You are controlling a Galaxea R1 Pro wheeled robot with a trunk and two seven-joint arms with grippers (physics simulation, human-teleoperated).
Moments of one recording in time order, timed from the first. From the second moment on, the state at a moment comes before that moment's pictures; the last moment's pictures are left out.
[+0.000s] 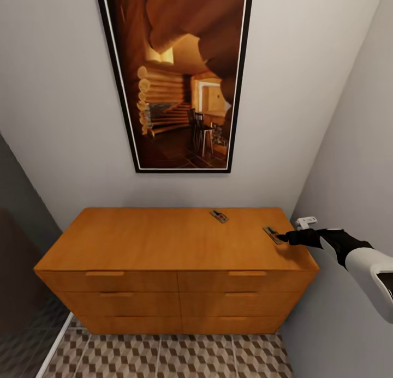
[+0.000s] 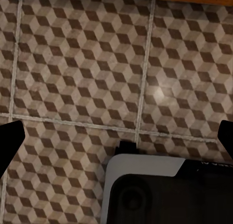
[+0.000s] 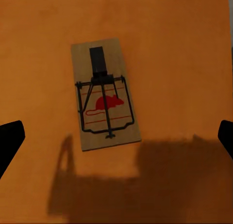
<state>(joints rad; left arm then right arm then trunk) -0.37 0.05 -0.50 0.01 0.60 -0.23 0.02 -1.19 -0.34 0.15 -0.06 0.02 0.16 0.50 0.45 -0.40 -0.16</state>
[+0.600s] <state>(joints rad) -0.37 0.05 -0.50 0.01 0.60 -0.23 0.02 -1.19 -0.34 0.15 -0.06 0.02 0.16 0.50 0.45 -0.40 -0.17</state>
